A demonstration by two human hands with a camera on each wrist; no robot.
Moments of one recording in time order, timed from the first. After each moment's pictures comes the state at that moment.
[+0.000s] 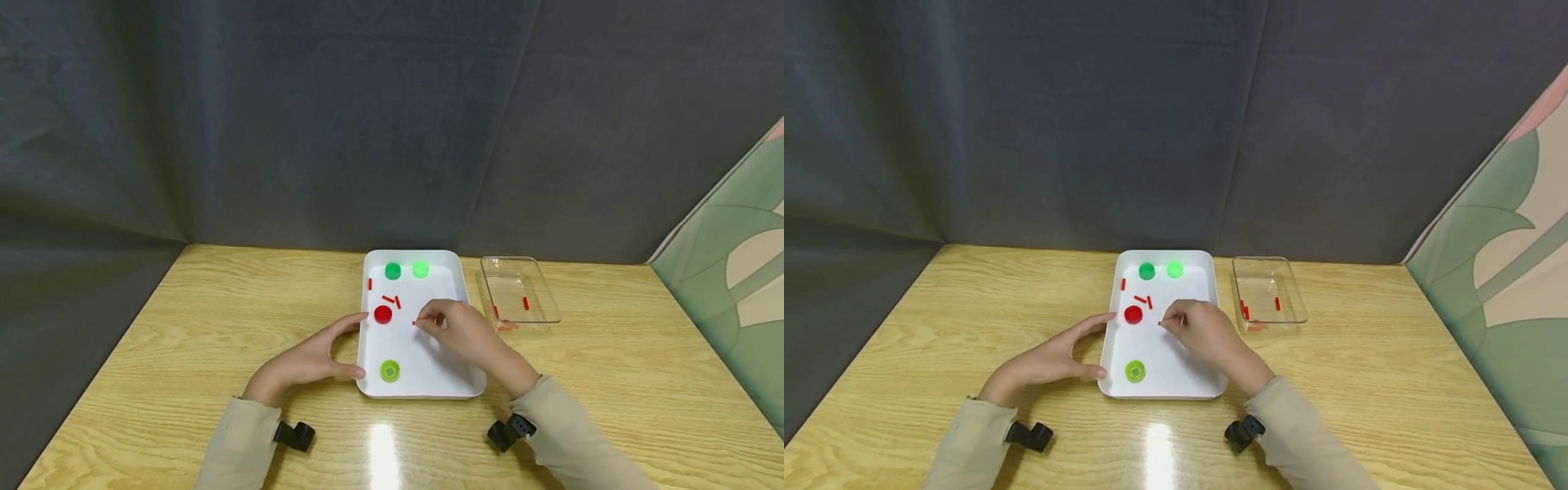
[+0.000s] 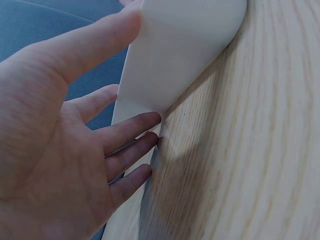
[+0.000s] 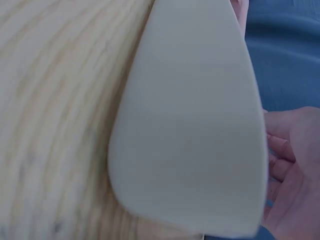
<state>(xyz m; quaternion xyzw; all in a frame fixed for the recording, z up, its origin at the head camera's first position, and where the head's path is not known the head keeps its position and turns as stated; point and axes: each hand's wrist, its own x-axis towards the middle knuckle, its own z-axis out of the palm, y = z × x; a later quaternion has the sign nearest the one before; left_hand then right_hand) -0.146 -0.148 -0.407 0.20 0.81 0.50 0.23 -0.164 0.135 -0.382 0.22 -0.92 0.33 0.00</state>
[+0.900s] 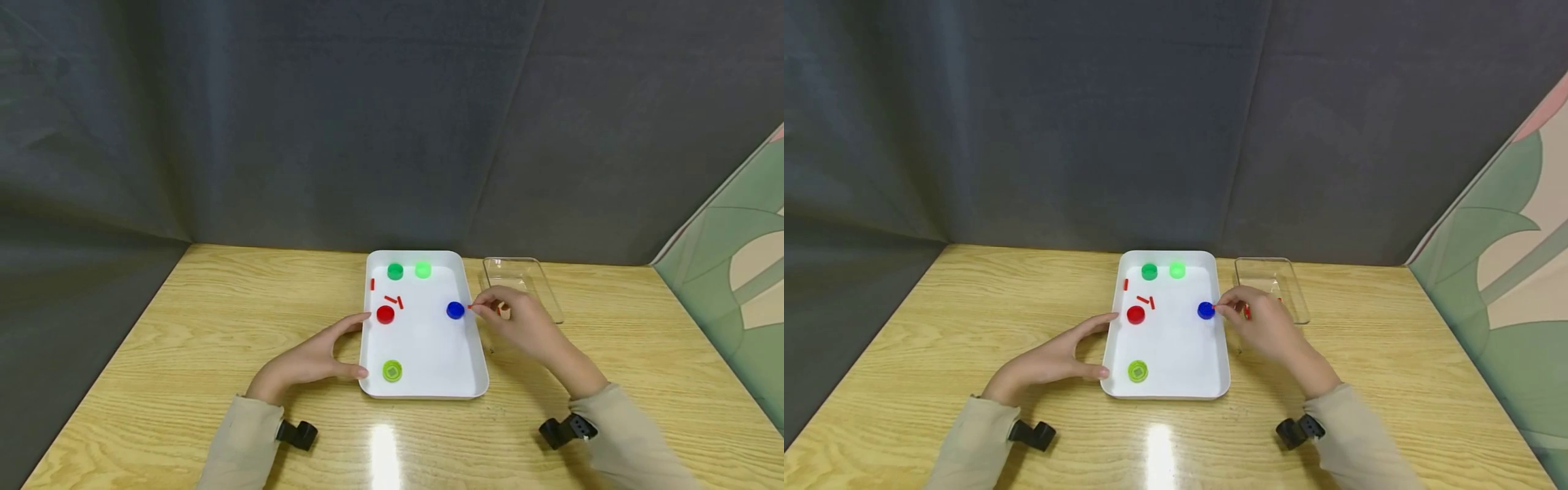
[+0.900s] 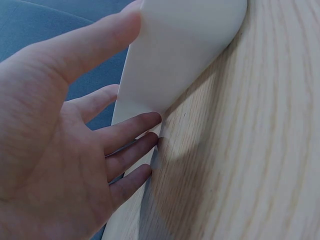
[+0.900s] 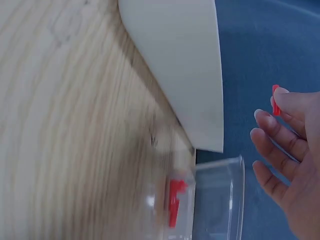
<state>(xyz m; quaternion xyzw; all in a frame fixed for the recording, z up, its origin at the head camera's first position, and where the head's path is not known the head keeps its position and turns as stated) -0.146 -0.148 -0.406 0.19 0.81 0.50 0.23 -0.162 0.211 -0.371 0.20 -0.92 0.34 0.07</state>
